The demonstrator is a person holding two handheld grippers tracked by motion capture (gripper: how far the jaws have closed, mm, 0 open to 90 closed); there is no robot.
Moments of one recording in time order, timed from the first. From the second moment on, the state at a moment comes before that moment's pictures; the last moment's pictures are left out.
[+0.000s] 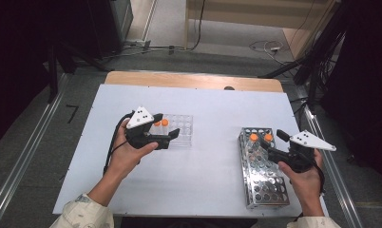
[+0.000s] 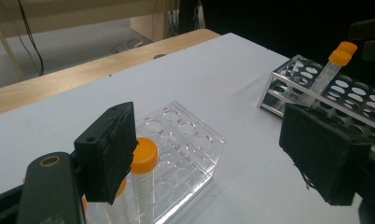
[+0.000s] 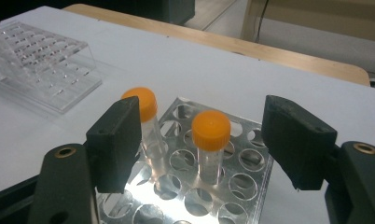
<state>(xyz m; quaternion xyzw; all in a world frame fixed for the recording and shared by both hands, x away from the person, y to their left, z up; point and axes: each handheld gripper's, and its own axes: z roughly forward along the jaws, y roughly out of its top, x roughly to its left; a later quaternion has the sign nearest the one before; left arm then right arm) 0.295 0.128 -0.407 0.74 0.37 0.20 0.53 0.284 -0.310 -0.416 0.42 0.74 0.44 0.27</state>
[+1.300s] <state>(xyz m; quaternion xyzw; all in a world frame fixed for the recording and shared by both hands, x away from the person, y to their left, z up) 0.294 0.126 -0.409 0.74 0.37 0.19 0.52 0.296 -0.316 -0.449 0.42 0.77 0.41 0.26</state>
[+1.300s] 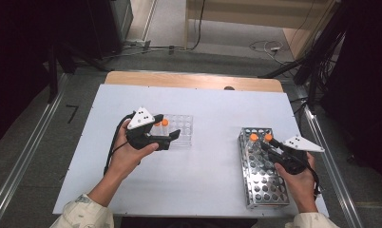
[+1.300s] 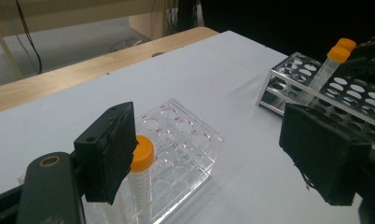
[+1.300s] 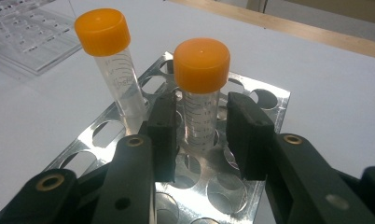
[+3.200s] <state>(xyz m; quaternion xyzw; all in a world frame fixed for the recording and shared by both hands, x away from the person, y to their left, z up) 0.290 0.125 -0.406 0.74 0.36 0.19 0.53 0.259 -0.303 -0.373 0.39 0.74 0.47 0.28</state>
